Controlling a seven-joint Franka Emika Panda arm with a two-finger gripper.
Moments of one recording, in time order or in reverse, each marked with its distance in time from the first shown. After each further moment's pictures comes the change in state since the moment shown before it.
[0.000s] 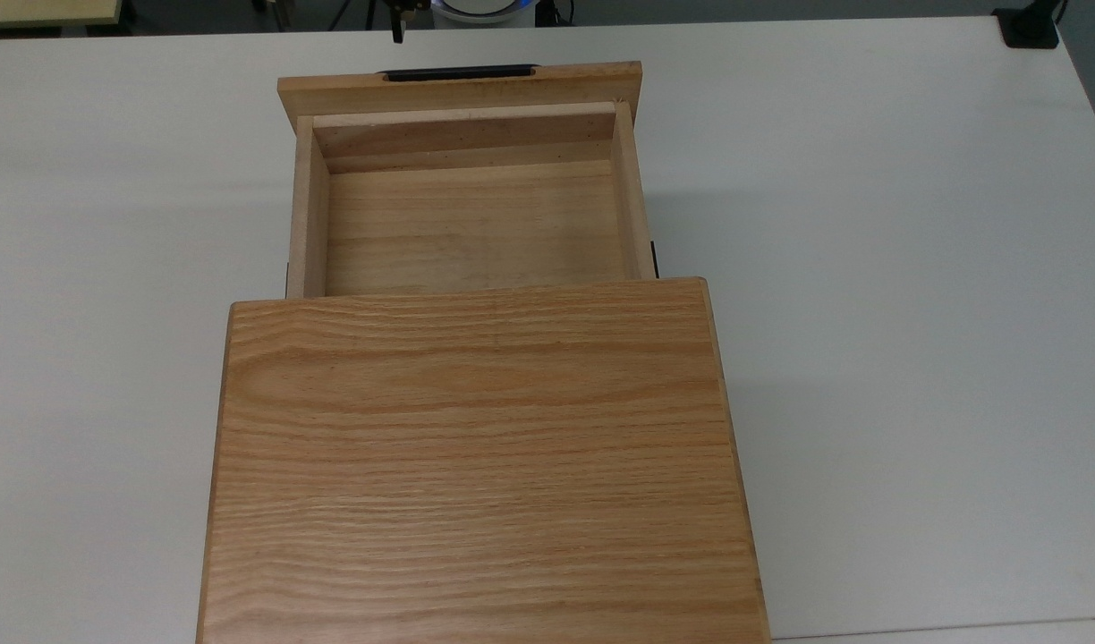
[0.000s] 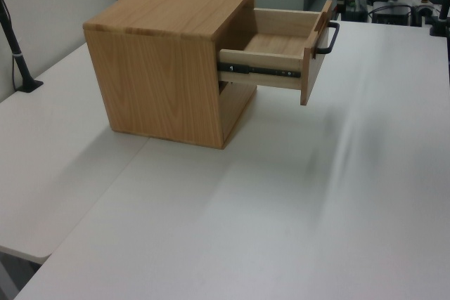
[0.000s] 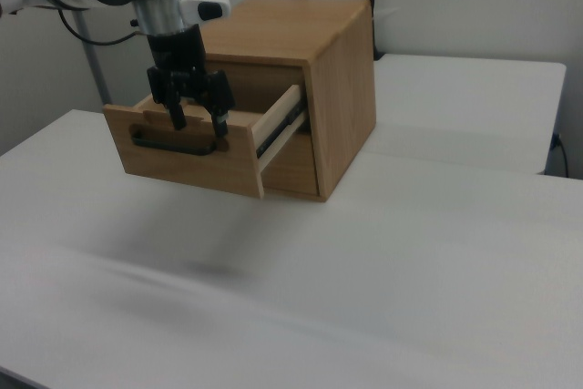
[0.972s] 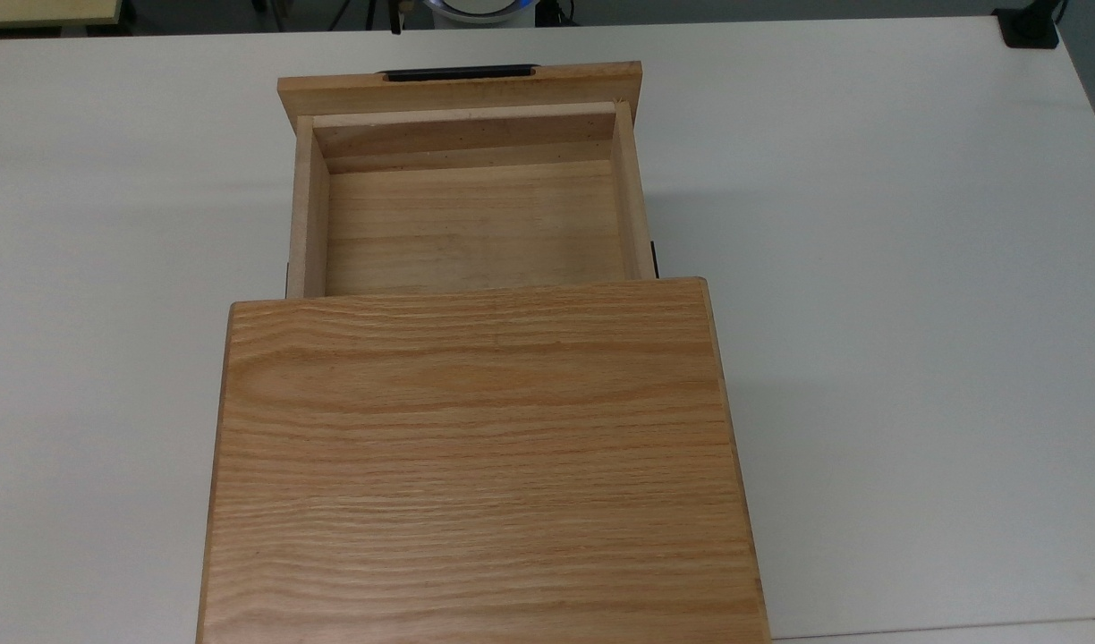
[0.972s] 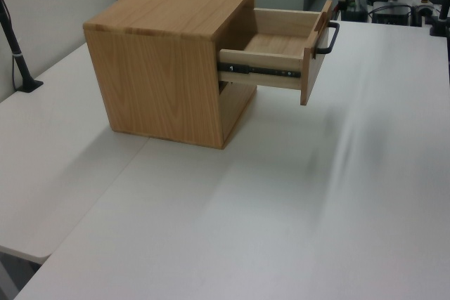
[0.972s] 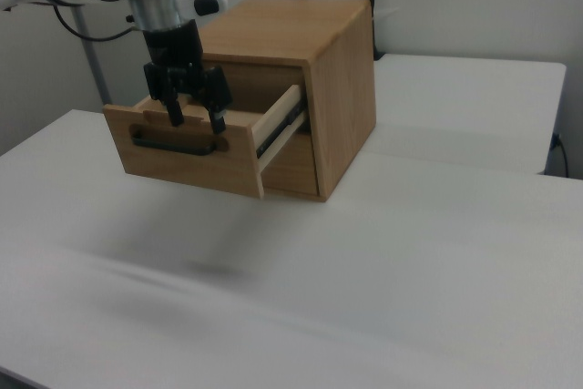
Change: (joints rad) arm 0.000 -0.017 -0.001 -0.002 0.000 -0.004 0.000
